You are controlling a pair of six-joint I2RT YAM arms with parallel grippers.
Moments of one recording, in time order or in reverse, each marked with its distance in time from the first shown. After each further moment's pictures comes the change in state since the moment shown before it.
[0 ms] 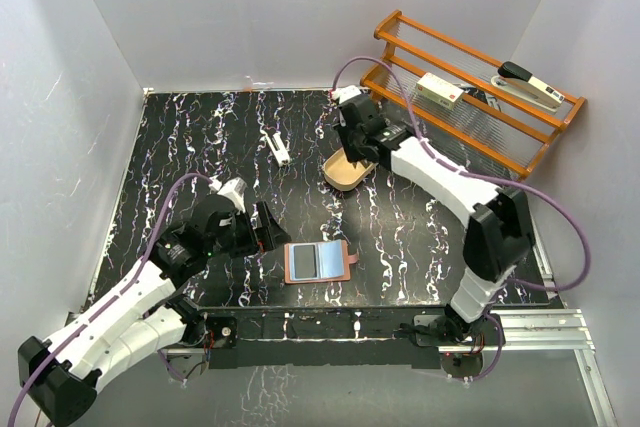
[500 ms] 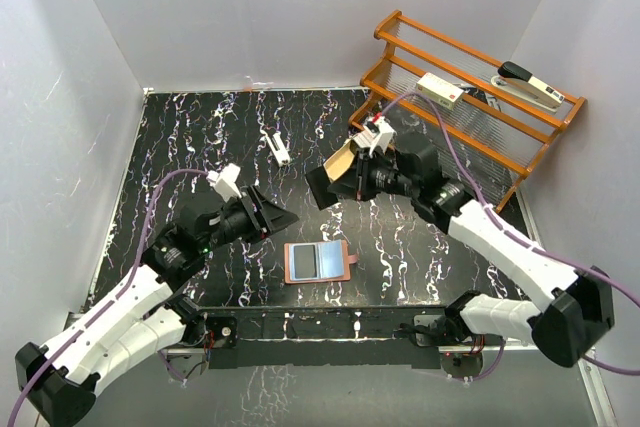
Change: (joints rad) left arm 0.000 -0.027 -0.003 0.272 0.107 -0.259; right arm 0.000 -0.554 -0.502 0.327 -0.655 0.427
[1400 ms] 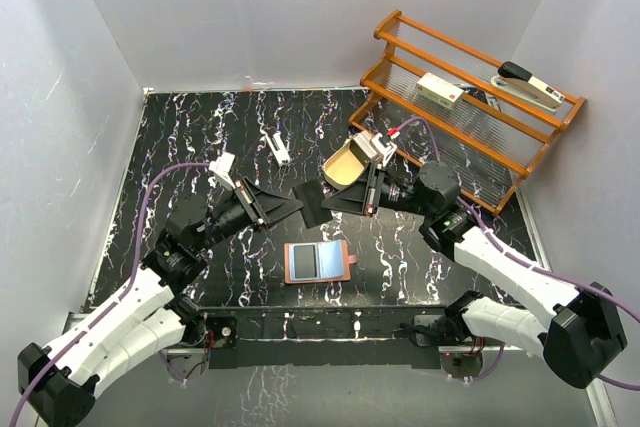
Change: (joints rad) left arm 0.000 -0.034 -0.066 0.452 0.111 -0.209; right arm 0.000 -0.174 -0.341 0.670 -0.344 0.650
